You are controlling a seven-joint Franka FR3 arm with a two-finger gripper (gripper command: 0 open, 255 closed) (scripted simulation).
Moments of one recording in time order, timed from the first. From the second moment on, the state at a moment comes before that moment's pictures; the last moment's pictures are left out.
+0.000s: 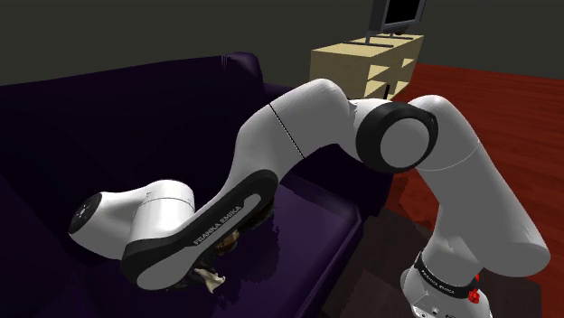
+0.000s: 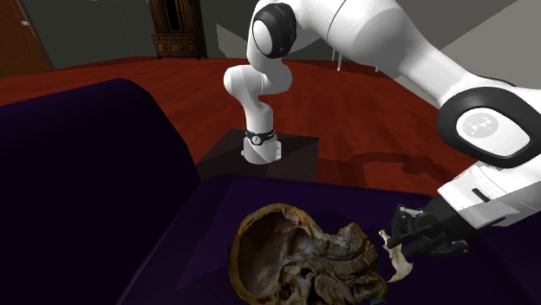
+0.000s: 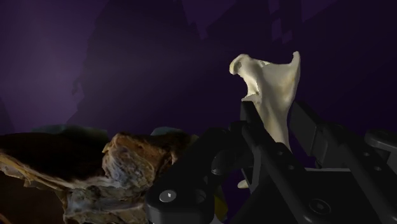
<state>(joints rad) 0.51 0.75 0.44 -1.41 -0.45 1.71 1.17</state>
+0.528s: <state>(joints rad) 0.51 0.71 0.45 -1.39 -0.43 1.65 1.15</state>
